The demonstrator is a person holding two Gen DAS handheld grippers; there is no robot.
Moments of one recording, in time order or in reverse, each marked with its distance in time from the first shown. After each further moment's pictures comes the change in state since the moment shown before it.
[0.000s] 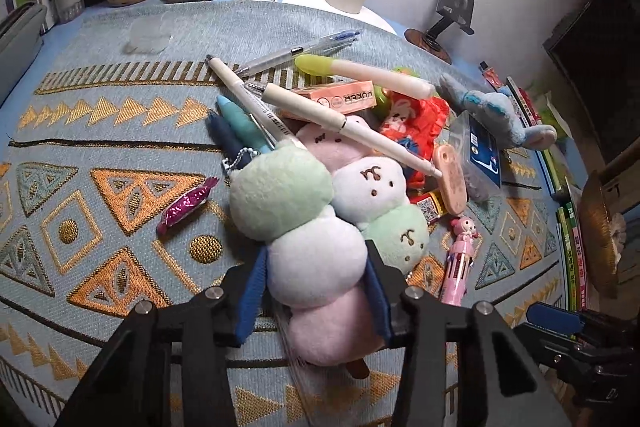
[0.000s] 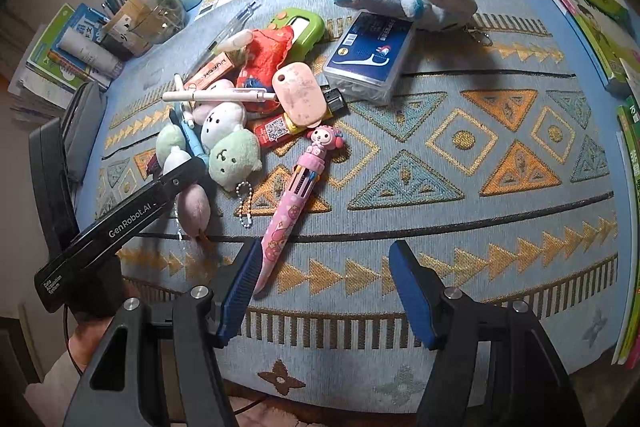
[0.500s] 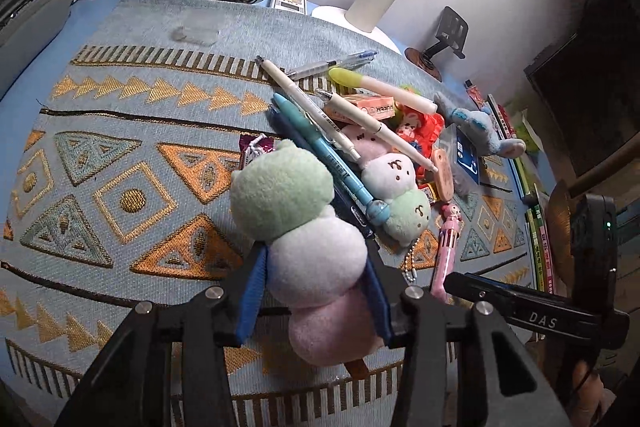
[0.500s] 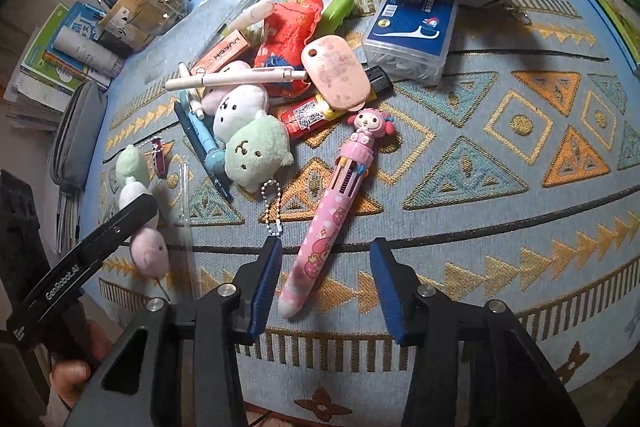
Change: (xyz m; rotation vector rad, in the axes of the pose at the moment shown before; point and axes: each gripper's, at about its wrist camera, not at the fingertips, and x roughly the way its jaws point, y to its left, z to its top) left arm -0.046 0.050 -0.011 -0.049 -0.002 -0.110; right arm 0.036 0.019 0.000 0.040 0.023 0.036
